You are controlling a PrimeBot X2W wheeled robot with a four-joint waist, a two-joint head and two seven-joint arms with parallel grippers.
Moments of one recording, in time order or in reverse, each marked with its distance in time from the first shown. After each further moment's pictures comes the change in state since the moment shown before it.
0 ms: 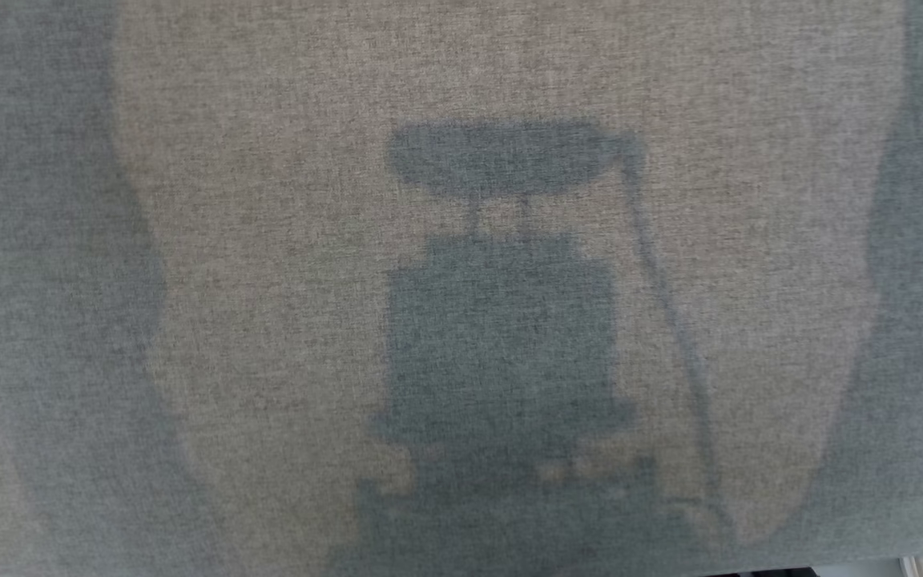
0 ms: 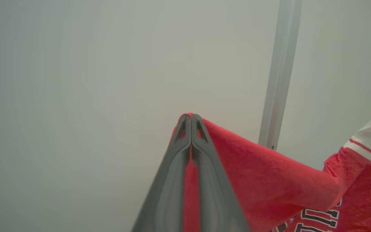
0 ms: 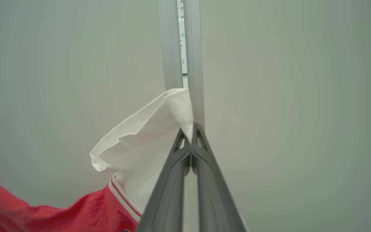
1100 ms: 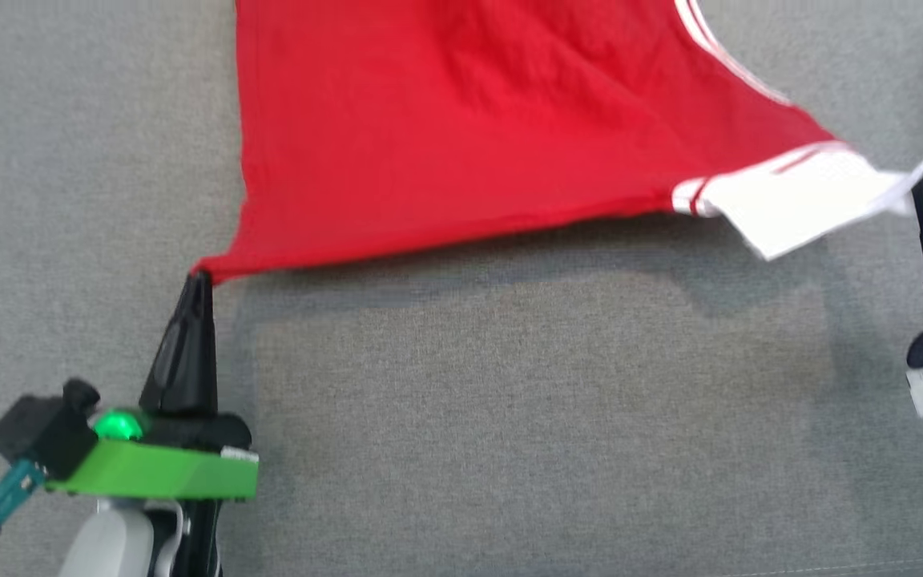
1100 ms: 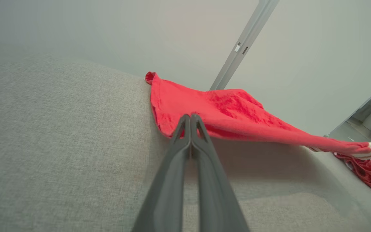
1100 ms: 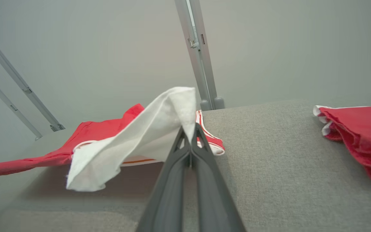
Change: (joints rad) left arm 1.709 0.016 0.131 -0.794 -0.145 -0.018 -0.062; right arm 1.650 -0.284 -0.004 -0.698 0.421 0.000 -0.159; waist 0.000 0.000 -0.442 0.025
